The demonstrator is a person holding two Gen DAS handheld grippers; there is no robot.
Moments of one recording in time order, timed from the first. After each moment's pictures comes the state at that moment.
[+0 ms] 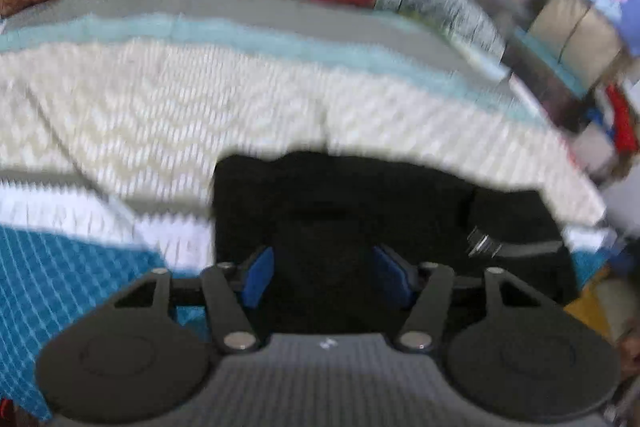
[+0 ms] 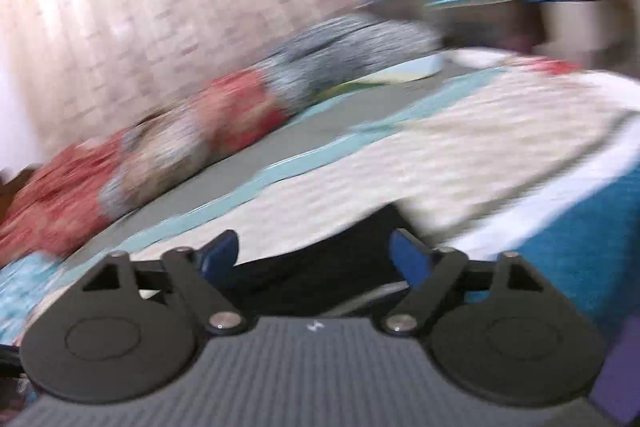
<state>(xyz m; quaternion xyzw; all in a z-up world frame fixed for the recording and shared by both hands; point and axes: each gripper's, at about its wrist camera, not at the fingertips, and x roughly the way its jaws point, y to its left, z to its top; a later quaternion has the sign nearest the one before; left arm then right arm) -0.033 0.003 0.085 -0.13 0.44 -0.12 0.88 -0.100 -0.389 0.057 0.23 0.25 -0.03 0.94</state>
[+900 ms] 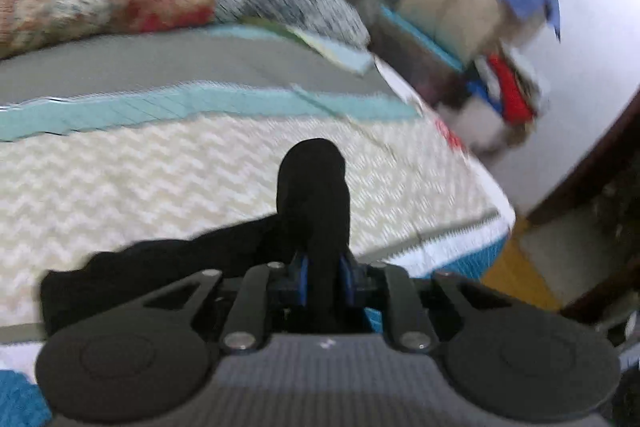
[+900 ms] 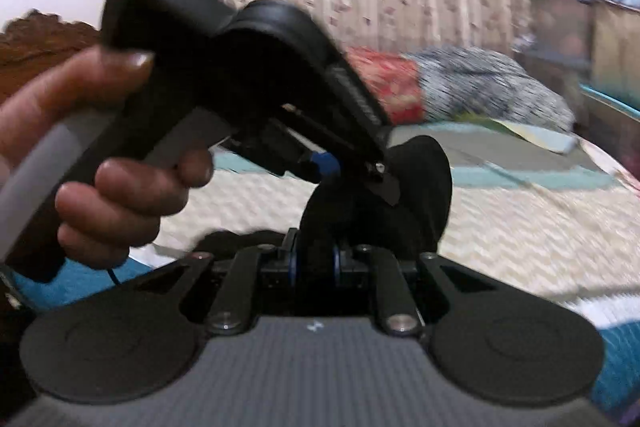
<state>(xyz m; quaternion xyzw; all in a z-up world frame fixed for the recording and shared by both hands) 0.014 -0.103 0.162 -0.10 0.43 -0.28 0.85 -0.081 -0.247 0.098 0.03 0.24 0.18 0.95</state>
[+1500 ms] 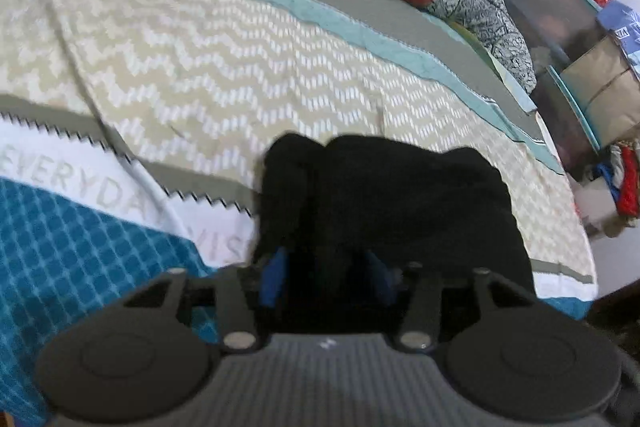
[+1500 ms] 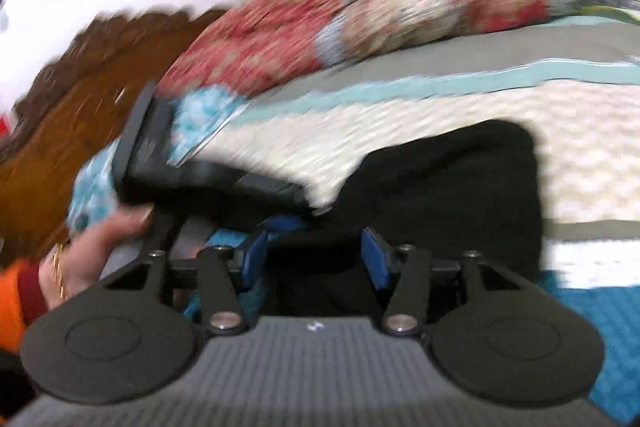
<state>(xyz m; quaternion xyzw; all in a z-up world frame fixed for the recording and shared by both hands) -0.001 0.056 0.041 -0.23 0.49 -0.09 0.84 -0.045 -0.225 0.069 0.16 0.35 0.31 0.87</state>
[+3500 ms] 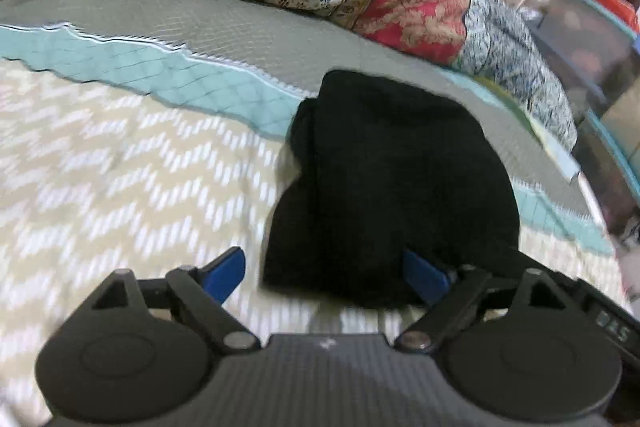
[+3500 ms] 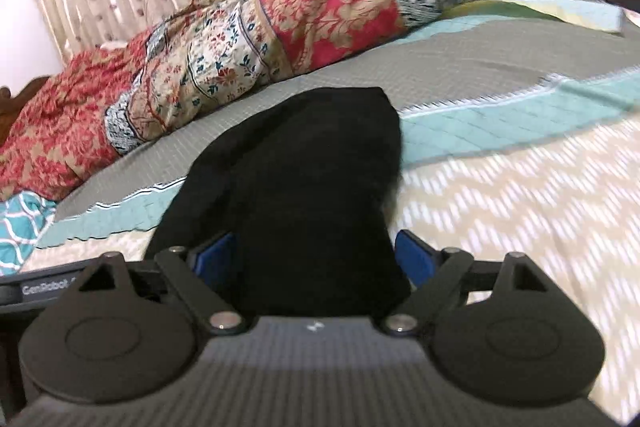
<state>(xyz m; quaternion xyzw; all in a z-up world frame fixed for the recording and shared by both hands) 0.156 0.020 0.039 -0.19 0.46 -0.04 0.87 0.087 -0.254 0.049 0.18 0.37 0.11 0.91</state>
